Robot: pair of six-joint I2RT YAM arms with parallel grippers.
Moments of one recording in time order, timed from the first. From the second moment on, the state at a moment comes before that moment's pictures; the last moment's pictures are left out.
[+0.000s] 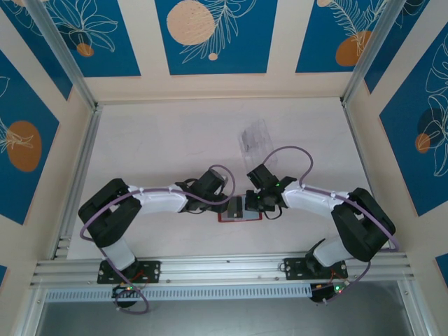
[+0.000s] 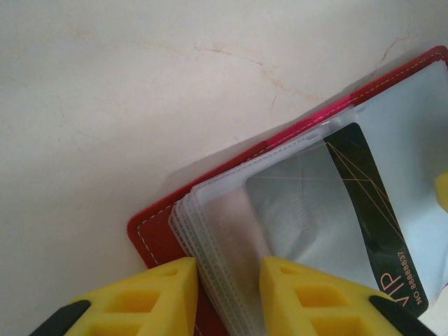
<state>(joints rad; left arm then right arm) -0.89 1.69 0.85 -0.15 0.07 -0.55 0.67 1.44 0.71 -0.46 -0.11 0.71</state>
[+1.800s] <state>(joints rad) -0.90 1.68 0.77 0.00 0.04 -0.60 0.71 1.56 0.75 -0.39 -0.17 0.76</state>
